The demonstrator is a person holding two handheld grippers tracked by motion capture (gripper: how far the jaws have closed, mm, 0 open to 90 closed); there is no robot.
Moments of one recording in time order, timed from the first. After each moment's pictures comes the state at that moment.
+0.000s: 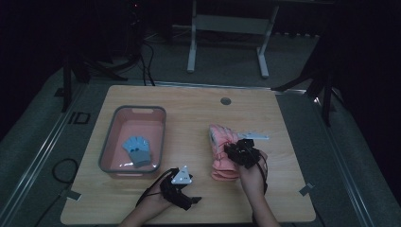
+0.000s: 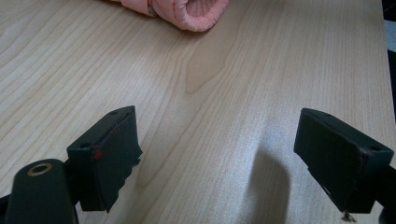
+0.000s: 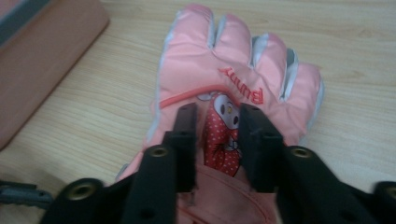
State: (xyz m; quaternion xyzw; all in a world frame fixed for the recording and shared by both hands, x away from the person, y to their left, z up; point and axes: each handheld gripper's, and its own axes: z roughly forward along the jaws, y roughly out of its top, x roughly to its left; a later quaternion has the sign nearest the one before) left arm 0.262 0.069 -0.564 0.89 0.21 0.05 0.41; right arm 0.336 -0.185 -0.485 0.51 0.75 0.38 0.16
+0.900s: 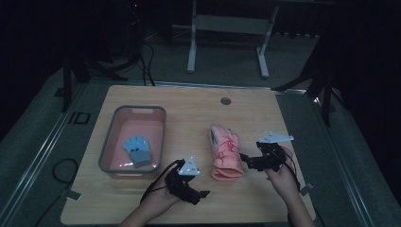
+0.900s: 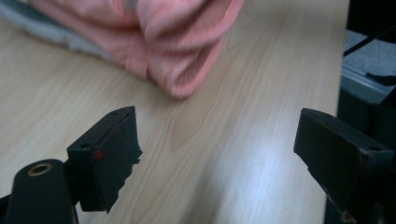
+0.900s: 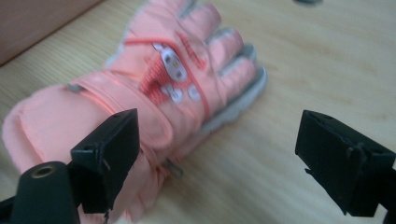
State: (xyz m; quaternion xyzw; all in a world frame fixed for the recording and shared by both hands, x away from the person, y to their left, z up) left arm 0.261 0.047 -0.494 0.88 0.24 0.05 0.41; right arm 0.332 -0.259 -0.474 0.41 0.82 0.37 0.16
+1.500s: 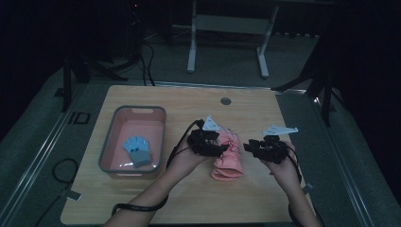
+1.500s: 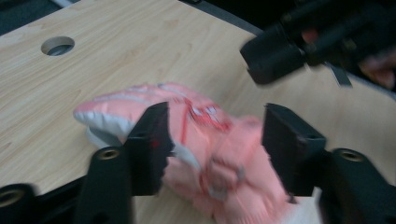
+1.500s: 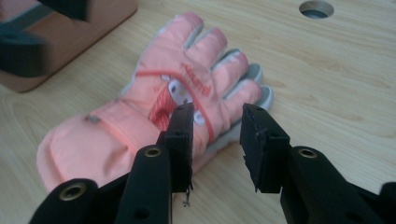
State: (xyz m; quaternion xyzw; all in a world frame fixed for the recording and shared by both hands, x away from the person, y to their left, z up) left arm 0.352 -0.008 -0.438 0.85 0.30 0.09 0.43; right arm 0.347 -0.260 -0.458 0.40 0.81 0.40 0.13
